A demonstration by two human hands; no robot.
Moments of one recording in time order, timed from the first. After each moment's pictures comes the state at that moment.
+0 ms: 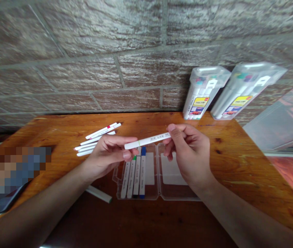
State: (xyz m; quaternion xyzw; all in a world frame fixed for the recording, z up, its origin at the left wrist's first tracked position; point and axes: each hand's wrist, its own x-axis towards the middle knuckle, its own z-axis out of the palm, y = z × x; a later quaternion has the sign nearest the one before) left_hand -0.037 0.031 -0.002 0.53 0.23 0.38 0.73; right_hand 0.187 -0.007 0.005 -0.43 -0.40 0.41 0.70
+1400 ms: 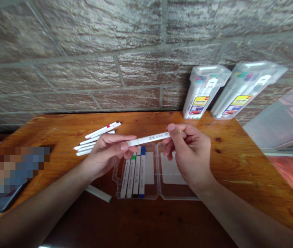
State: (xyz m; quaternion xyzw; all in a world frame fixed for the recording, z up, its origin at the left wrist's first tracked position) left_hand -0.033 0.030 0.003 0.50 0.27 0.42 0.71; right_hand 0.185 -0.009 0.007 -0.45 -0.41 0.38 0.70
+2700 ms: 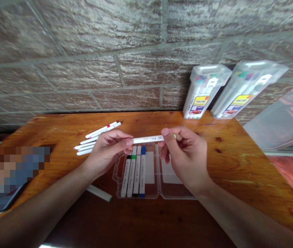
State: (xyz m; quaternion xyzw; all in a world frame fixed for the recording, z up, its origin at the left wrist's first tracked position) left_hand -0.027 0.035 -0.002 0.51 0.33 0.47 0.64; right_hand 0.184 -0.019 0.006 -0.47 -0.51 0.32 0.65
